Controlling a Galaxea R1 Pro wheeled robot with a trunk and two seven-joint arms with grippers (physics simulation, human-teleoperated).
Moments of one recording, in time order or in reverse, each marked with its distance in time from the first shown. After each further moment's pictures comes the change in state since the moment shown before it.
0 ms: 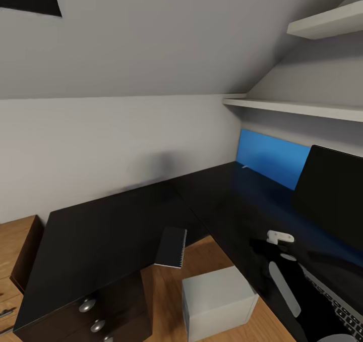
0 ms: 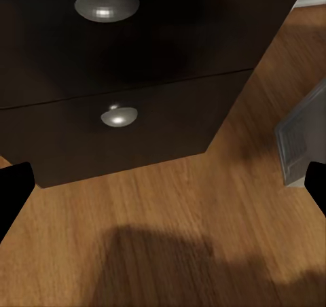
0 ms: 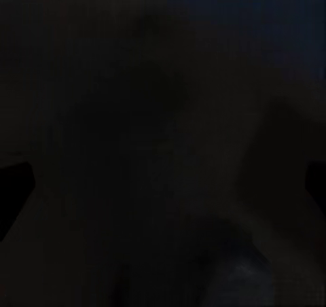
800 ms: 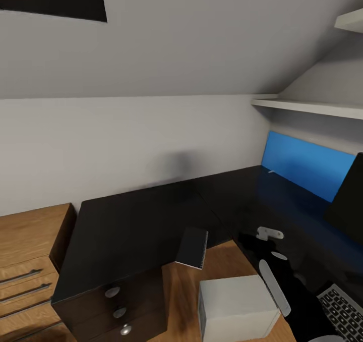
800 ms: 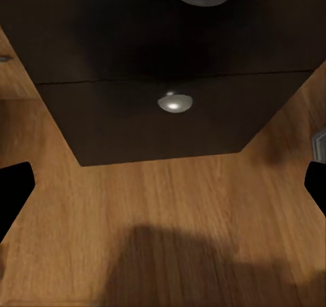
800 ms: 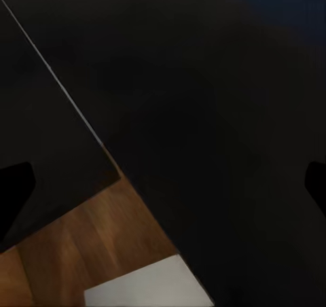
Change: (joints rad) left arm 0.000 0.000 0.000 0.000 -0.001 0.007 0.001; right arm 0.005 0.068 0.010 -0.054 -0.004 -0.024 -0.003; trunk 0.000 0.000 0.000
